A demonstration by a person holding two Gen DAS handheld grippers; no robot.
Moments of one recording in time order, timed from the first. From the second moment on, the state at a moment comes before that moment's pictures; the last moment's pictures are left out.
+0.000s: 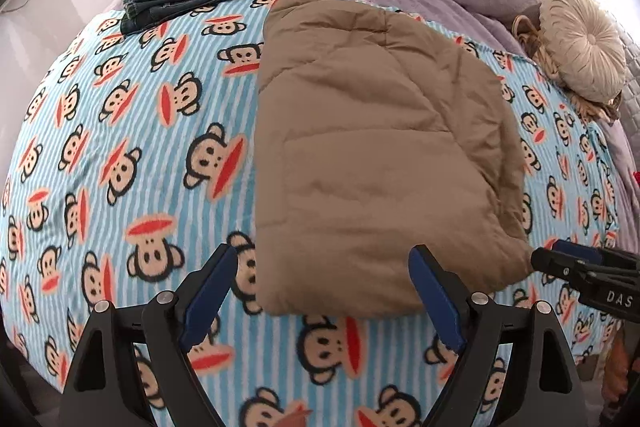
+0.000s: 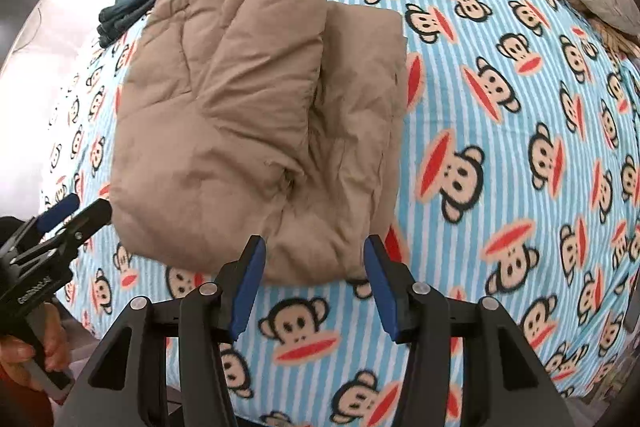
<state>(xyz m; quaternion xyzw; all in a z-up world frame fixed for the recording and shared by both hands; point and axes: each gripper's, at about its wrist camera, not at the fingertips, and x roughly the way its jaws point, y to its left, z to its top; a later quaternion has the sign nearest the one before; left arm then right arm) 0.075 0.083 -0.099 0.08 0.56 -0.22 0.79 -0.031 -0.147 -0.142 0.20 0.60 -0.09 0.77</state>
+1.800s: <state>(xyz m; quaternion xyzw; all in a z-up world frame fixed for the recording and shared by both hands) 0.026 0.115 0.026 0.09 0.46 -0.16 0.87 -0.077 -0.123 -0.018 0.14 0.47 -0.19 0.85</state>
